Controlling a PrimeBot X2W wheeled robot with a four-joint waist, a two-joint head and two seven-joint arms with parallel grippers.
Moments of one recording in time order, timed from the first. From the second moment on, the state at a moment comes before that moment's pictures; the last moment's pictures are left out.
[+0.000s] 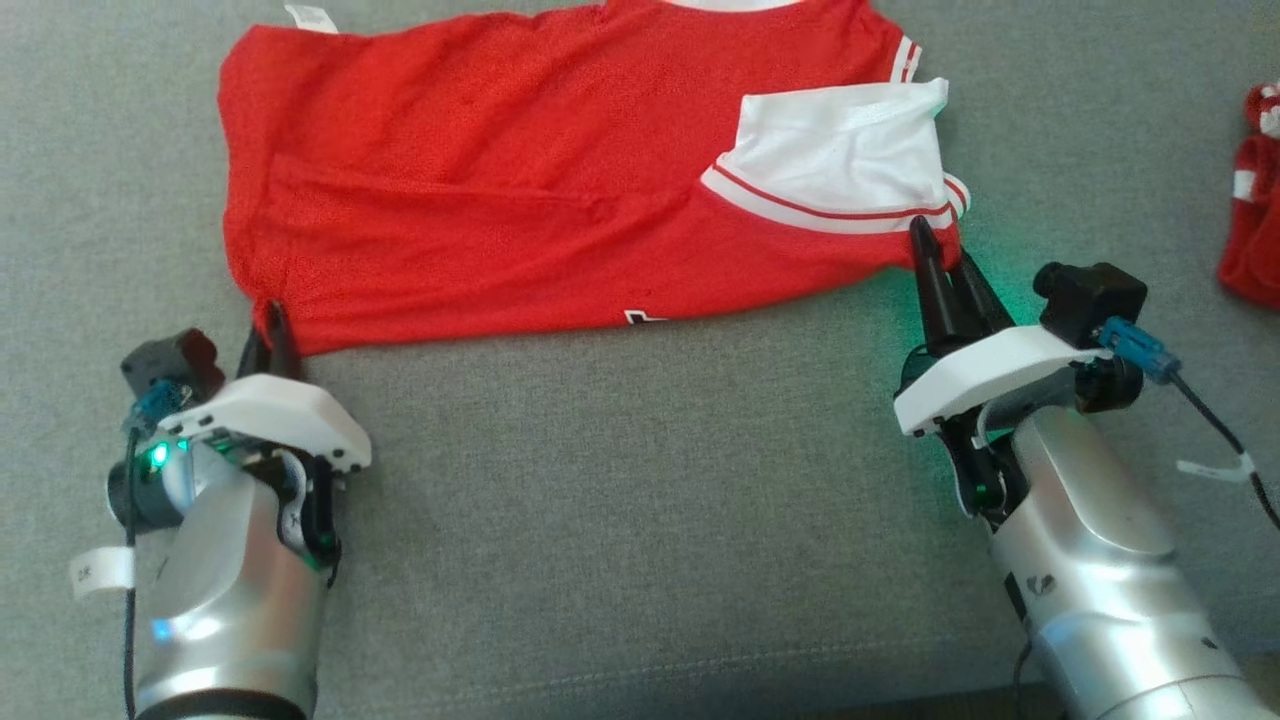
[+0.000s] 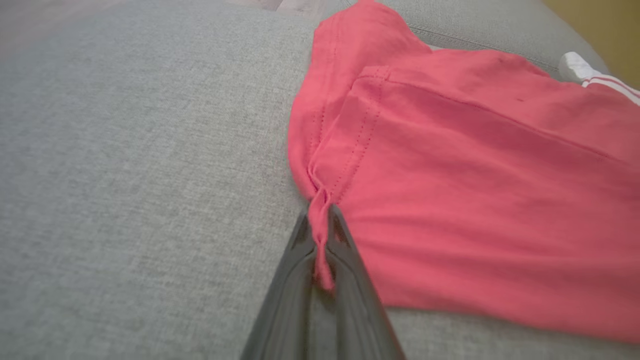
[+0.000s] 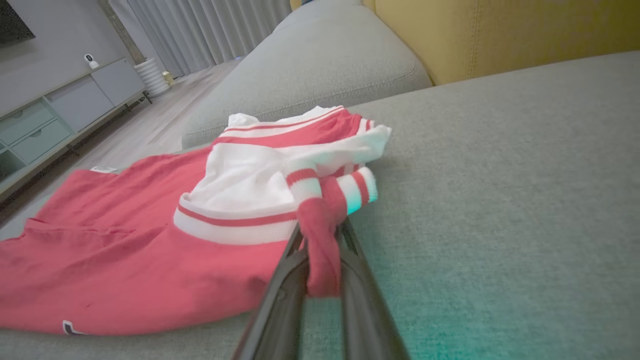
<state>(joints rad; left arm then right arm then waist) -0.55 0.04 0.02 0.92 -0.23 0.02 -0.28 -0.57 -0.08 0.25 0.76 0.39 0.13 -0.25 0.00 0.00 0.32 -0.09</state>
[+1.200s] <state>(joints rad) -0.52 0.09 -0.13 0.80 -0.22 -0.01 -0.18 -0.54 -0.14 0.18 0.68 0.34 0.13 -0.15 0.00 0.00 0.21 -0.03</state>
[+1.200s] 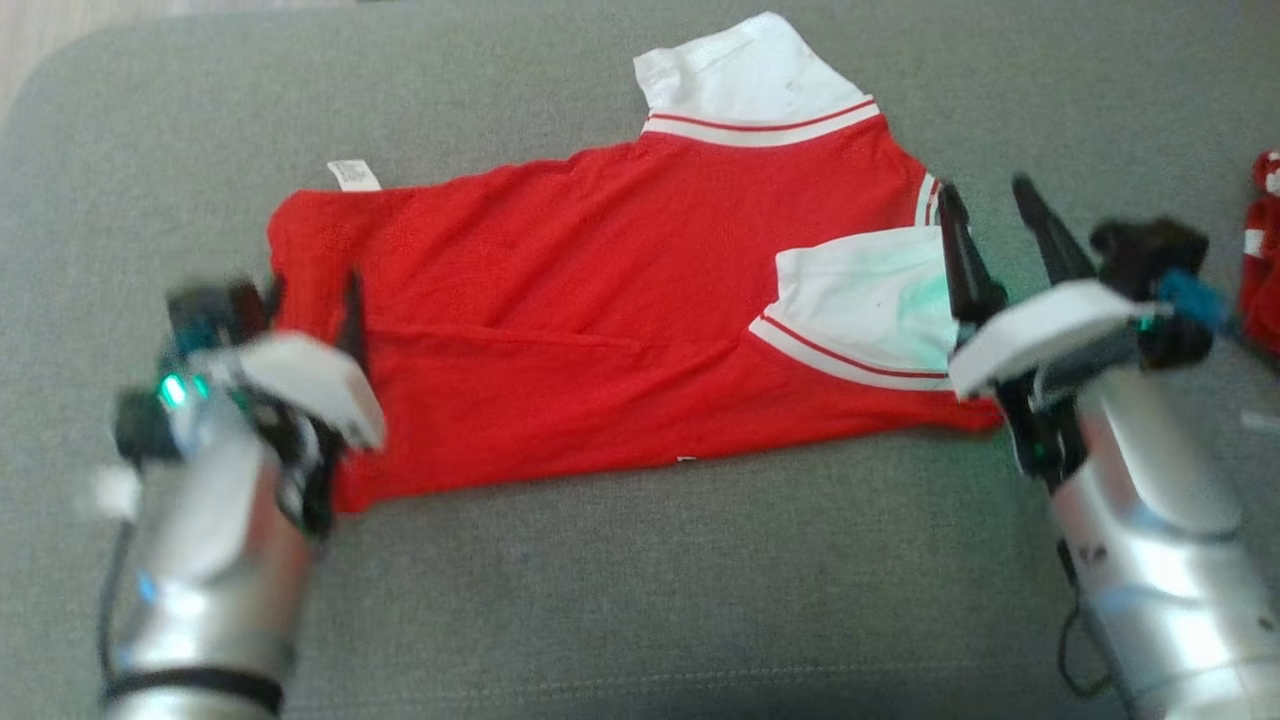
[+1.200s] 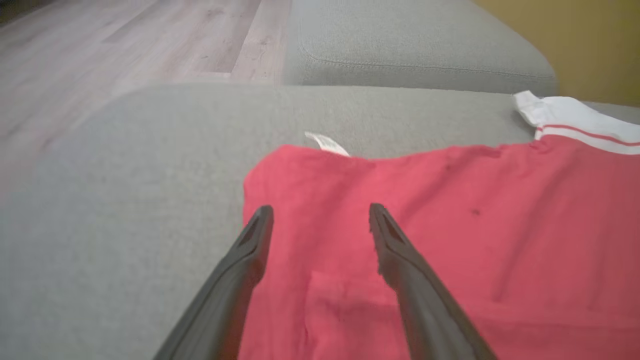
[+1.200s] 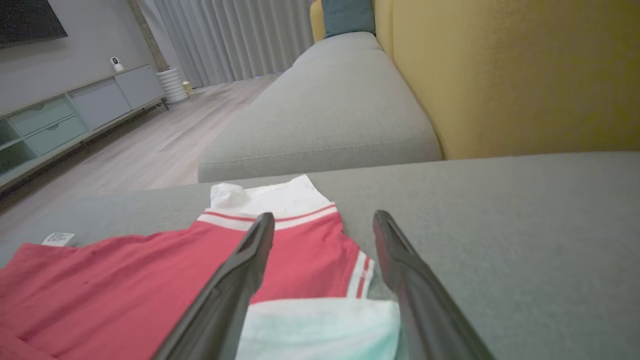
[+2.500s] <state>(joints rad) -1.02 0.12 -0.31 1.08 -0.17 -0.12 -0.08 -1.14 -0.24 0.30 0.95 0.27 0.13 0.08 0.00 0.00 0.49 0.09</state>
